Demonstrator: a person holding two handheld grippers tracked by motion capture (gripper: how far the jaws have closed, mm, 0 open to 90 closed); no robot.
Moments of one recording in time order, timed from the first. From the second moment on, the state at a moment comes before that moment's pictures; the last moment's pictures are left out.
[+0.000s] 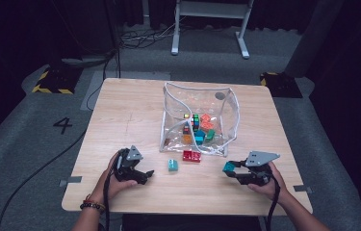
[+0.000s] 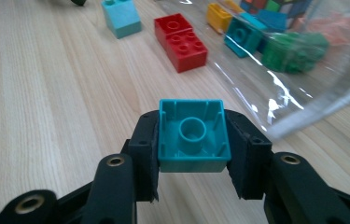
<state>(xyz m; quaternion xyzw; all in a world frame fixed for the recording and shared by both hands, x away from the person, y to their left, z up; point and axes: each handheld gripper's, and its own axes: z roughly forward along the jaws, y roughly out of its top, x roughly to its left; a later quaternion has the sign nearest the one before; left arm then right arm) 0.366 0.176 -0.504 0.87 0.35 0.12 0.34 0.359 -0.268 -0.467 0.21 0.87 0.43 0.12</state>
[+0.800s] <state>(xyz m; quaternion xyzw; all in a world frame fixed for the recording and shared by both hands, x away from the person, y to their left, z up) 0.366 0.176 -0.504 0.87 0.35 0.12 0.34 0.398 -0.327 -0.413 0.26 0.84 0.44 0.19</state>
